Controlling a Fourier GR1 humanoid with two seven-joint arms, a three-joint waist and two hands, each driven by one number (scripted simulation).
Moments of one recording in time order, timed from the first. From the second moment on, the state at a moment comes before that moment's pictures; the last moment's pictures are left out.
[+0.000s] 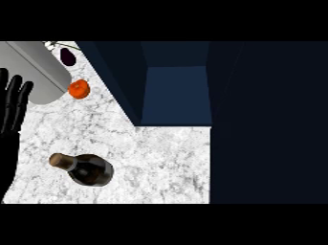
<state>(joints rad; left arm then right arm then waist) -0.03 0.14 0.02 -2.10 0.00 -0.02 0.01 -0.01 -0.13 0.02 -2.10 -0.02 0.05 0.01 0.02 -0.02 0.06</state>
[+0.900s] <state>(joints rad) 0.31 0.41 0.16 -2.19 0.85 -0.50 0.11 0.09 -0.15 0.12 -2.43 -0.12 0.08 0.31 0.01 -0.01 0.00</state>
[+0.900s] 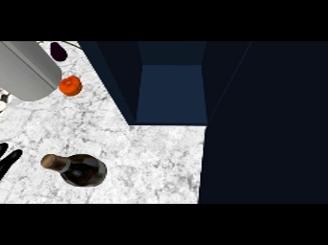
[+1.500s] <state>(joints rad) 0.39 0.51 0.35 -2.31 1.16 -0.46 0.29 -0.13 -0.16 0.13 -2.48 -0.10 -0.02 0.61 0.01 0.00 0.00</state>
